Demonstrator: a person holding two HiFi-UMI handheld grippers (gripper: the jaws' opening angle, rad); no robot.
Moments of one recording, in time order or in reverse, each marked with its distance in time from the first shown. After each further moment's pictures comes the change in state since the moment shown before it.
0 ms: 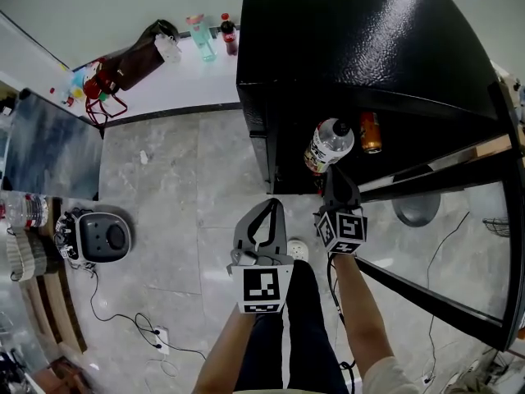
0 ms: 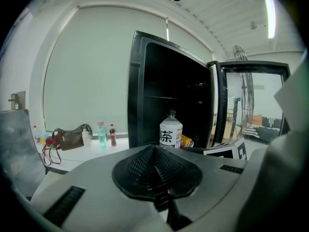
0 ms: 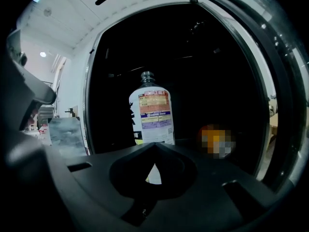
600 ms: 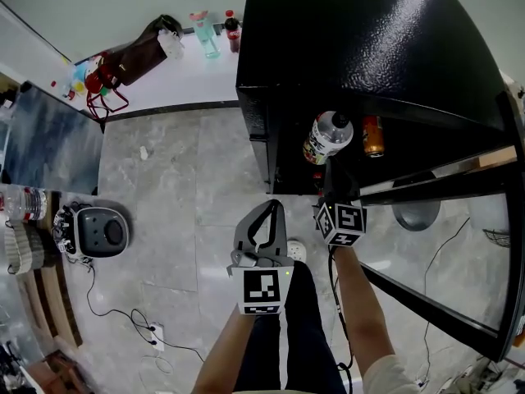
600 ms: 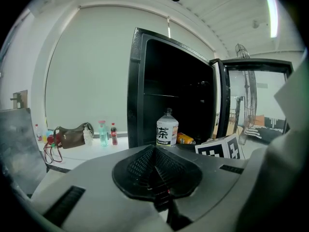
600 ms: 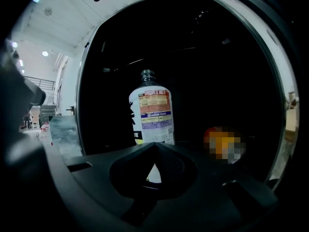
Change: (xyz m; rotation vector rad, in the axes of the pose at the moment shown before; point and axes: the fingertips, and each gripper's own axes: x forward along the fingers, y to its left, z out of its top) left arm 0.007 0.001 -0.005 -0.011 0.007 0.021; right arm 0.030 0.000 0.002 -0.020 0.016 0.028
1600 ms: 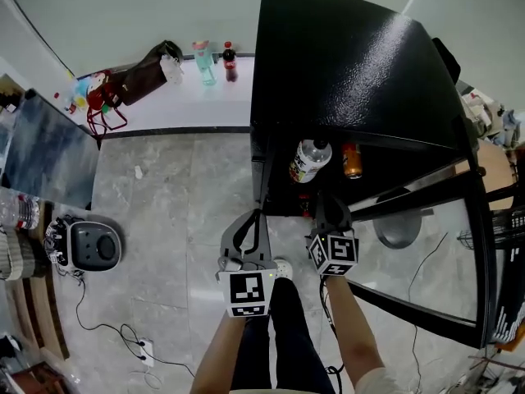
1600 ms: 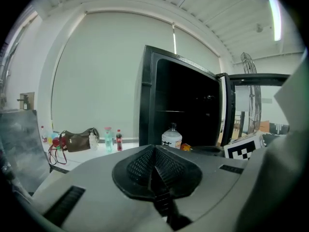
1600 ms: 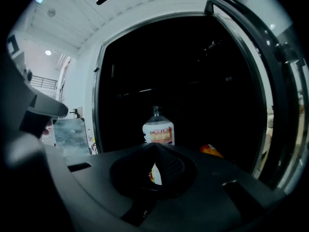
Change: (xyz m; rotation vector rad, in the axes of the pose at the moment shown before) left arm -0.029 0.022 0.044 -0.038 -0.045 0.050; right arm -0.061 0.022 0.063 -0.020 -0.010 0.007
